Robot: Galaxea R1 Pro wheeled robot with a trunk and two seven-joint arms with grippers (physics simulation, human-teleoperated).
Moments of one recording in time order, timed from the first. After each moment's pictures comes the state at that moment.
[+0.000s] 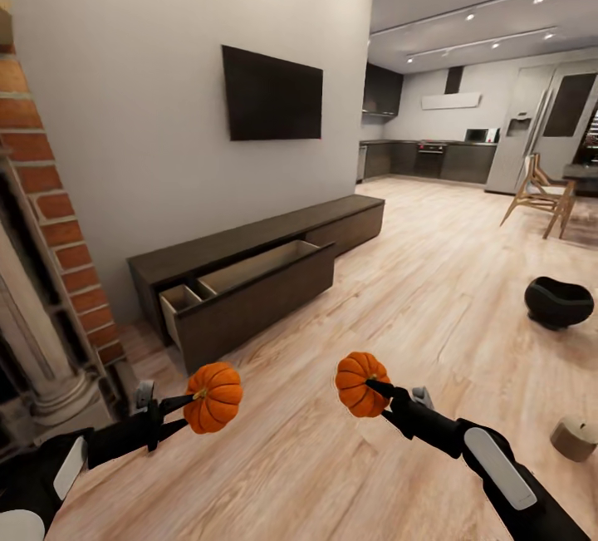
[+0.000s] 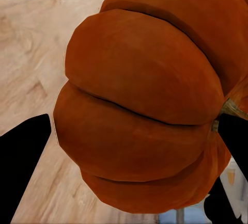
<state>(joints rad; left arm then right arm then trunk) -0.53 0.25 0.38 -0.60 0.24 0.93 -1.14 -0.38 -0.24 0.15 -1.00 -1.29 0.66 0.22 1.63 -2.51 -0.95</state>
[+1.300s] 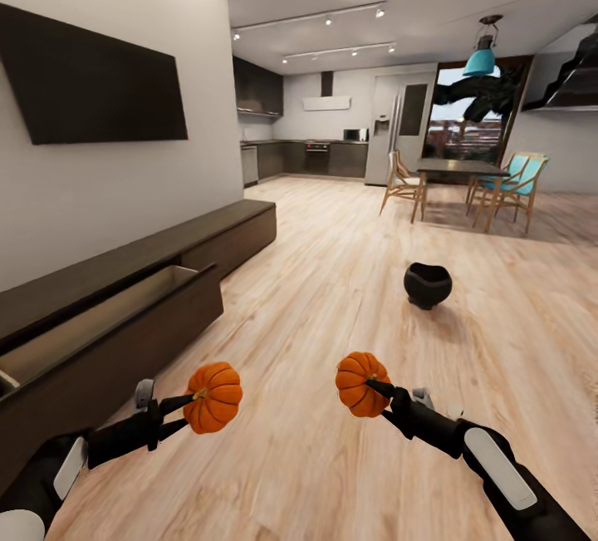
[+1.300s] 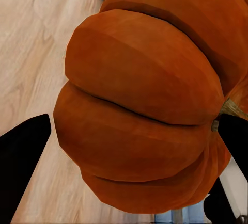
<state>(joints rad) -0.53 0.25 0.38 -0.60 0.24 0.93 -1.15 -0.38 -0.24 0.15 -0.99 -1.29 0.66 0.22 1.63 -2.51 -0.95</state>
